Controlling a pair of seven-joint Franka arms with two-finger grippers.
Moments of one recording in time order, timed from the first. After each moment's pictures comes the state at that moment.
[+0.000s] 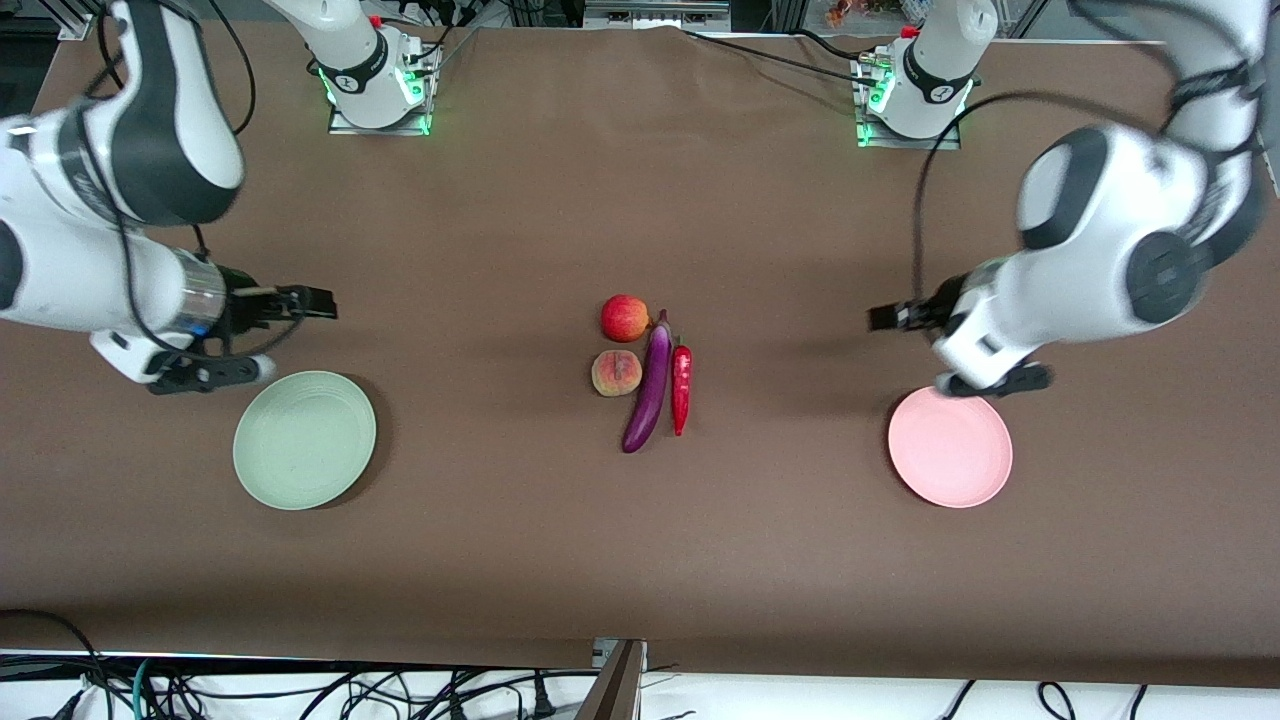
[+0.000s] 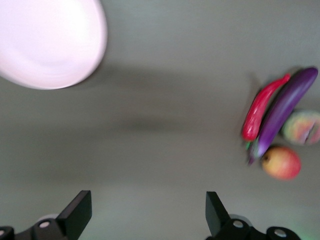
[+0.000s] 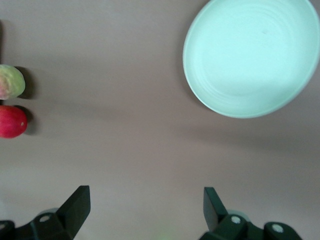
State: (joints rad) left arm -0.18 0.40 -0.09 -1.59 -0.25 1.76 -0.38; right arm 0.15 0.34 0.00 -1.55 0.13 1.65 -0.01
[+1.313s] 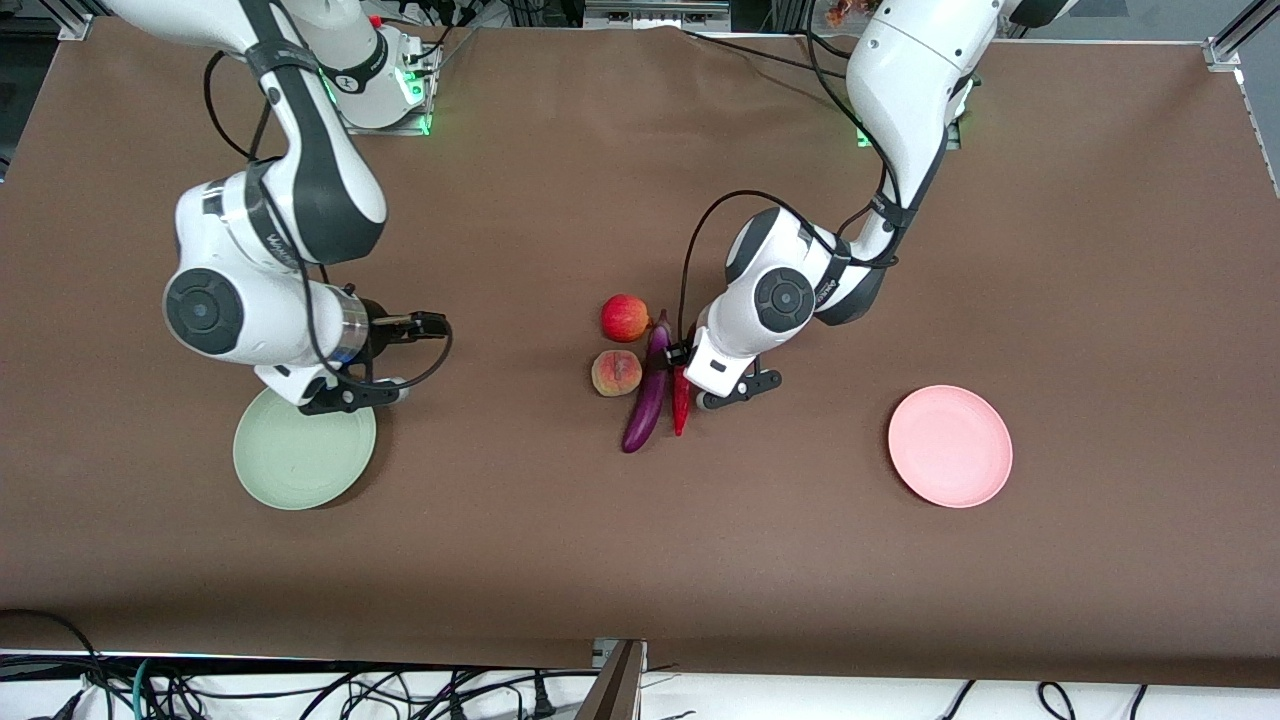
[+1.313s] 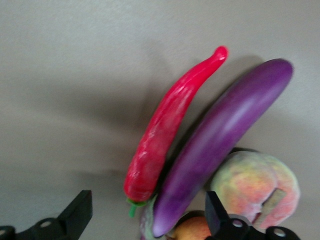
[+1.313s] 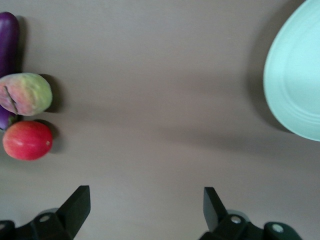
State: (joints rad) left arm -0.53 0.70 -0.09 -1.60 -0.35 2.33 -0.75; right arm 0.31 0.43 0.01 -1.57 0.18 1.78 0.14
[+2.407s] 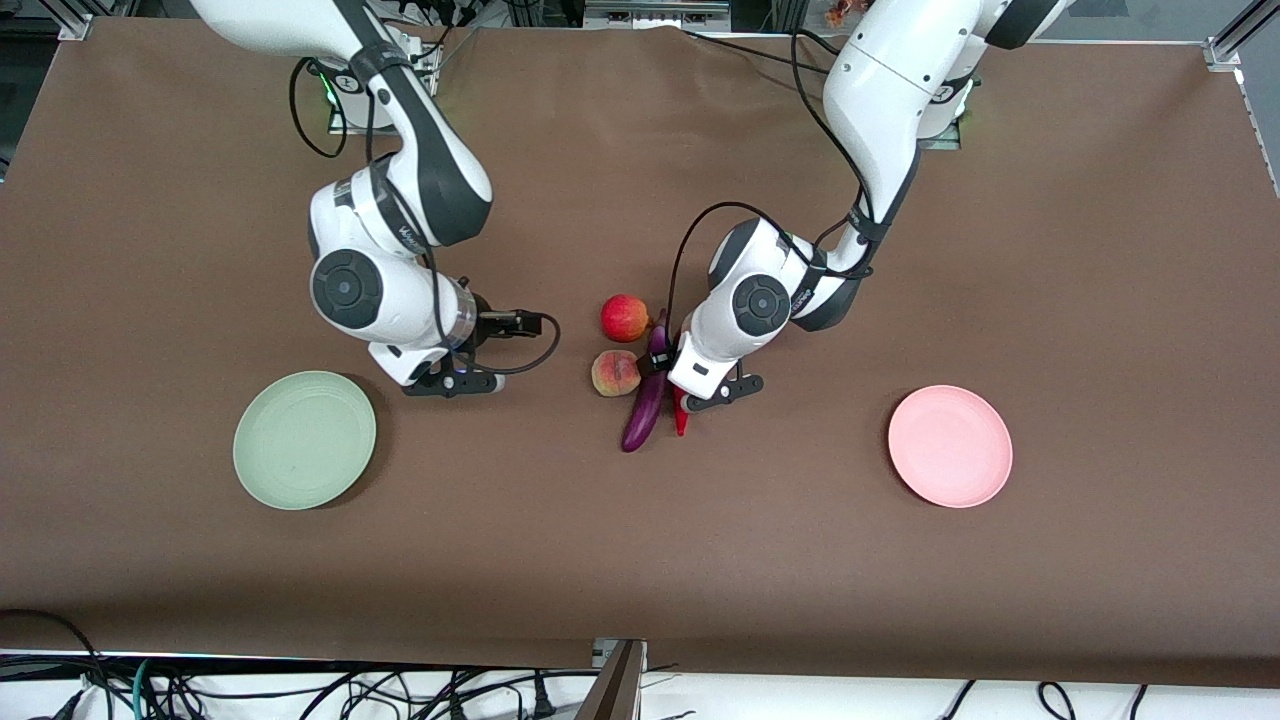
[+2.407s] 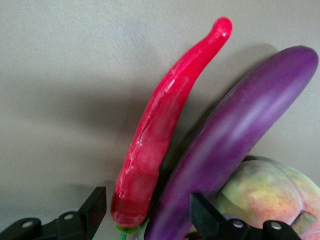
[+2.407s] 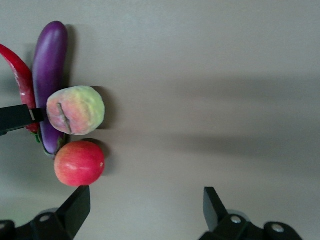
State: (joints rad) left arm -0.56 0.78 -0.08 -1.59 -0.35 2.39 -0.74; right arm 0.46 0.48 0.01 -1.62 0.27 1.97 0.34
